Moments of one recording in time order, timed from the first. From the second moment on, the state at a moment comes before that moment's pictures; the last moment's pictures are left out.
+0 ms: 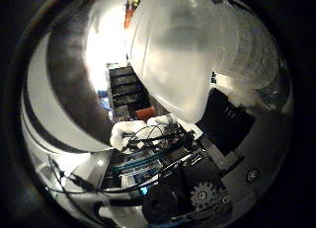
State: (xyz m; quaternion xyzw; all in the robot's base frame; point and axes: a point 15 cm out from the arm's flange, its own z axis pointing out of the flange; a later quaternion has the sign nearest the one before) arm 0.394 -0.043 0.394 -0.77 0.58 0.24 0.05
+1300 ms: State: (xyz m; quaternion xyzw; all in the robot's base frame) arm 0.433 0.013 0.324 -0.73 0.65 0.11 -0.20
